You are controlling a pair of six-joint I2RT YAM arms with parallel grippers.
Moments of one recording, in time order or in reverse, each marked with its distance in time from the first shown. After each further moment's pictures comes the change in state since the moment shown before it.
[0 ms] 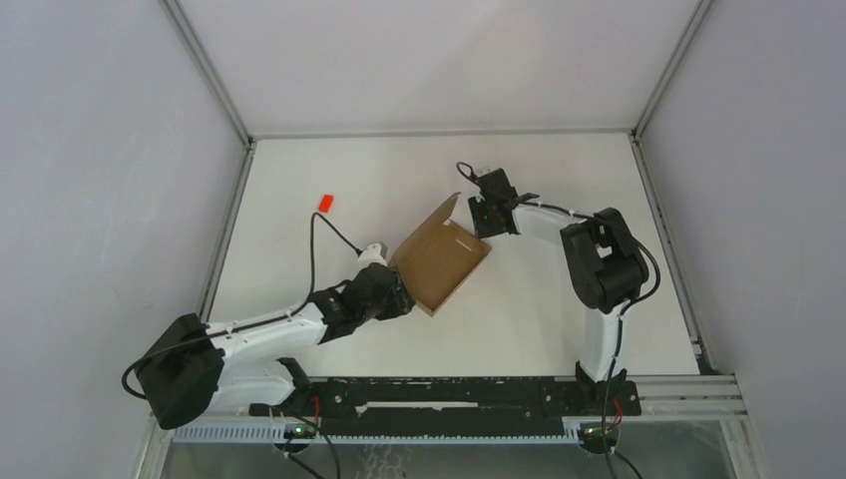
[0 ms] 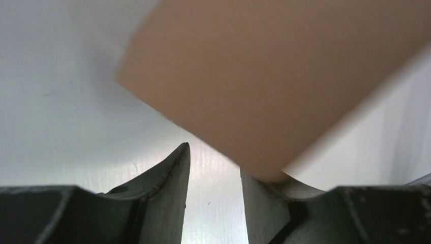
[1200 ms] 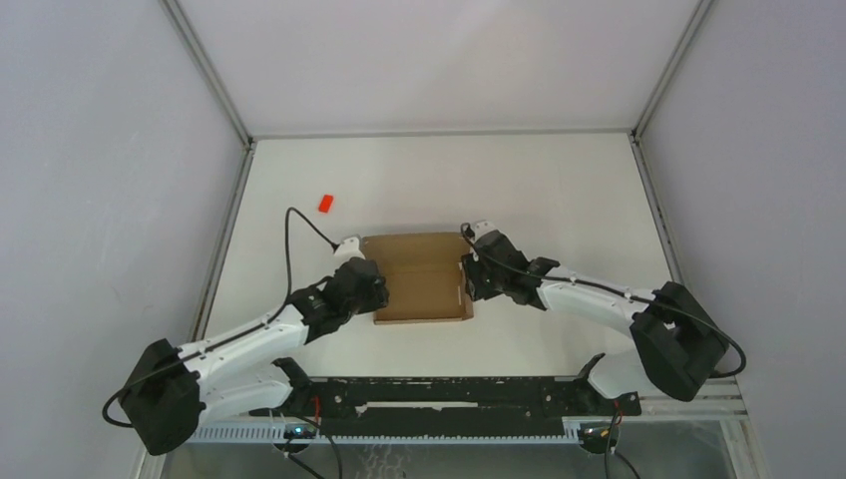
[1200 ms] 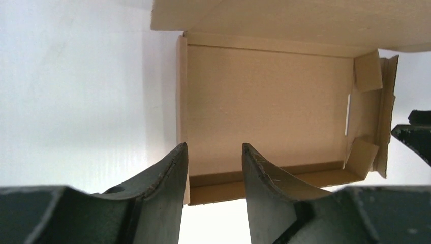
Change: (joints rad) left arm 0.101 -0.117 0.005 -0.166 -0.121 0.103; right arm 0.309 -0.553 -0.529 0.020 0.043 0.210
